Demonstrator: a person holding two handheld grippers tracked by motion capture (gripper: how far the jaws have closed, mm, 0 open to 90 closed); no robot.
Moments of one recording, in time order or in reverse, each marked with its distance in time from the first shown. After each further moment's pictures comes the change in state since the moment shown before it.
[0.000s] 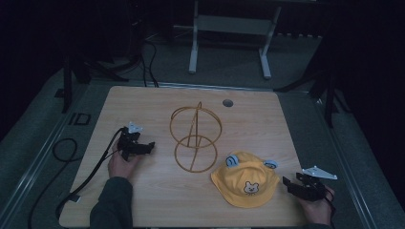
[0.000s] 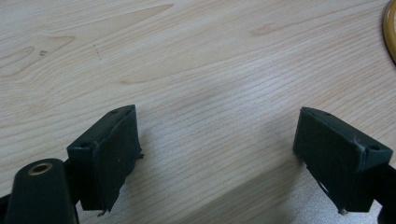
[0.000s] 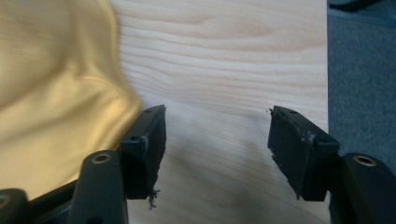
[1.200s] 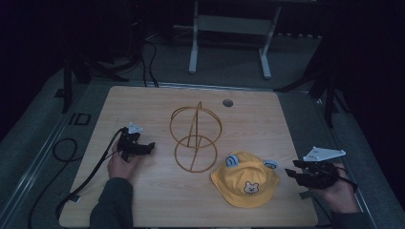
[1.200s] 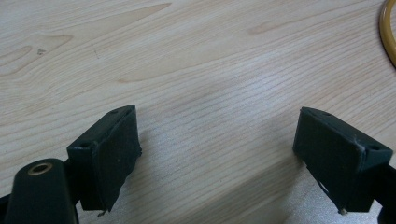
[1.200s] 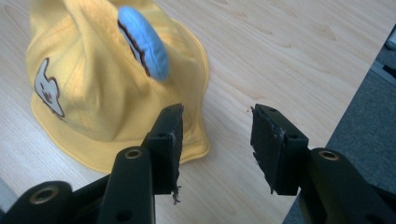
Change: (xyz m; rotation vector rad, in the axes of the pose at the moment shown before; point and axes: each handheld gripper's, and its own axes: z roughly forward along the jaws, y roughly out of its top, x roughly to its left) left arm -0.001 -0.001 -0.001 -0.001 -0.007 -0.002; right arm 0.024 0.095 -0.072 0.102 0.197 -0.374
